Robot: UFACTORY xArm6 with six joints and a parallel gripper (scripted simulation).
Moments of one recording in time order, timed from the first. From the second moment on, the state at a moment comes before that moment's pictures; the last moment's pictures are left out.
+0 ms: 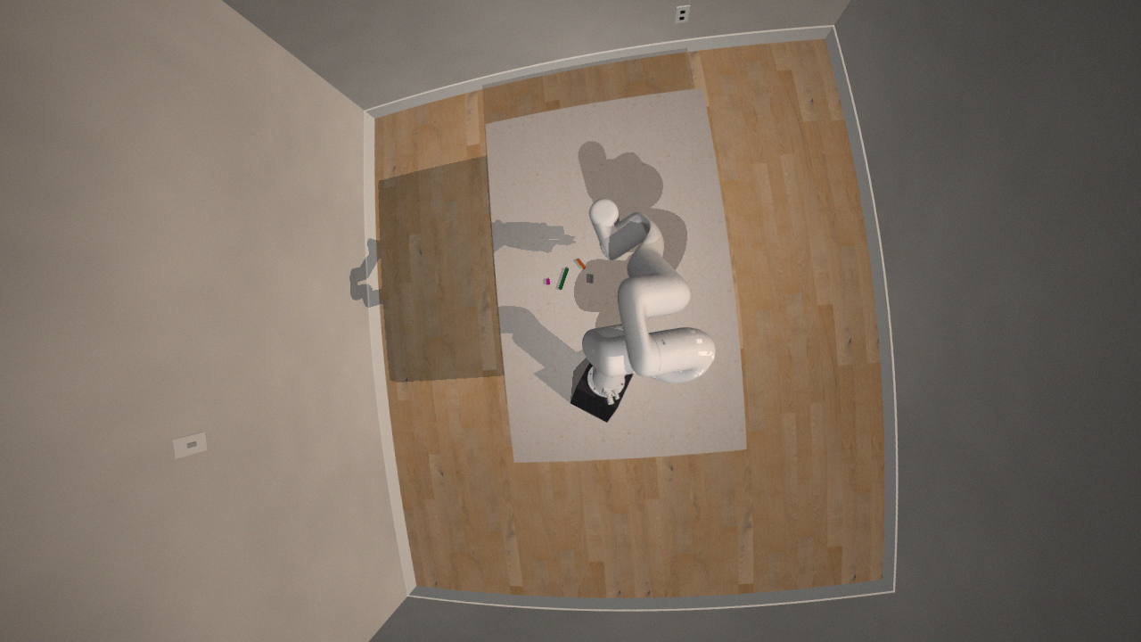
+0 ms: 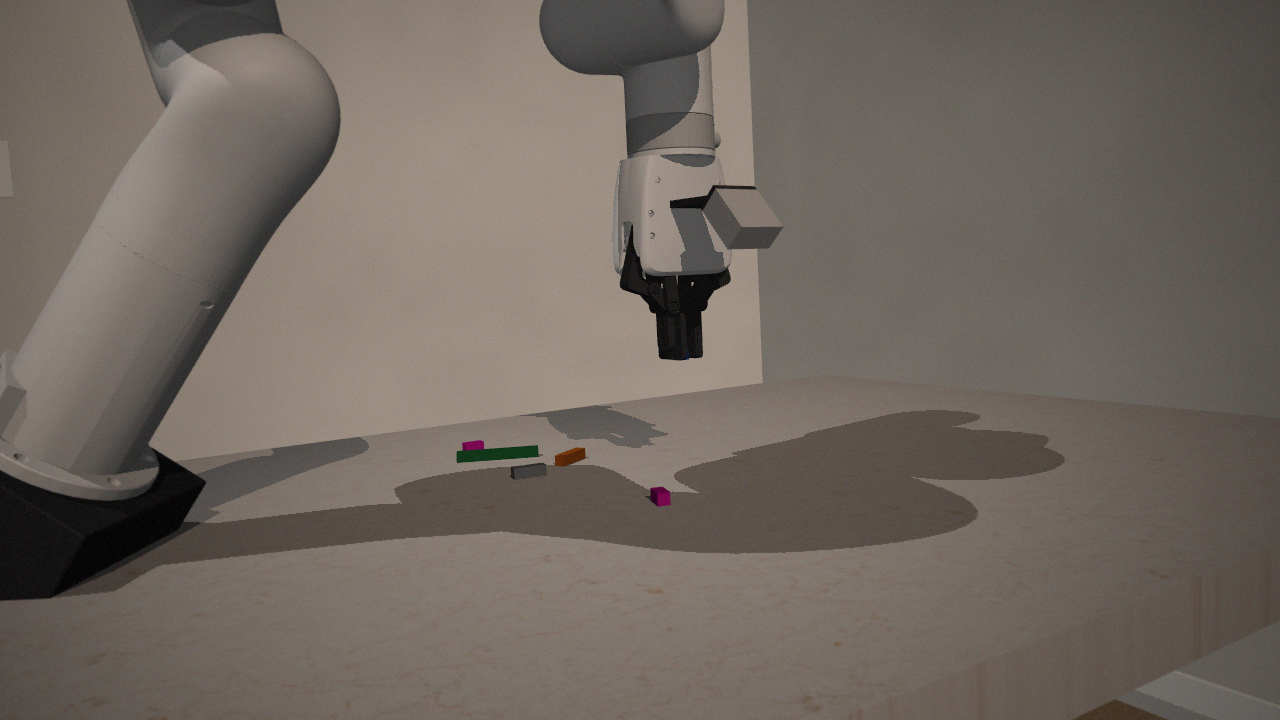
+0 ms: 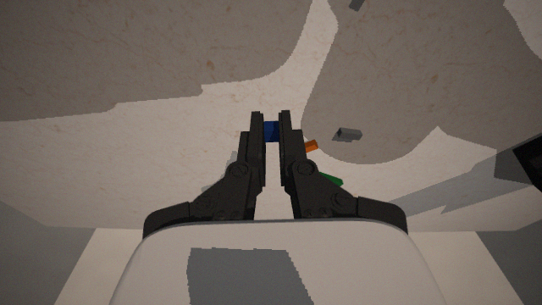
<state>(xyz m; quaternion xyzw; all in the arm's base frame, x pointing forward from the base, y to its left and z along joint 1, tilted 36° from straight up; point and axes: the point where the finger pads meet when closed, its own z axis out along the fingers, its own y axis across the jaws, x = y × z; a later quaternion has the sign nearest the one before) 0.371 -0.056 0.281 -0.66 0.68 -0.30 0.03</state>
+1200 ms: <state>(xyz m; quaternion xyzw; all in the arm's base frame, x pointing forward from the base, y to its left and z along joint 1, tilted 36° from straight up) 0.325 -0.090 0.265 -0.55 0.78 -0.29 0.08</state>
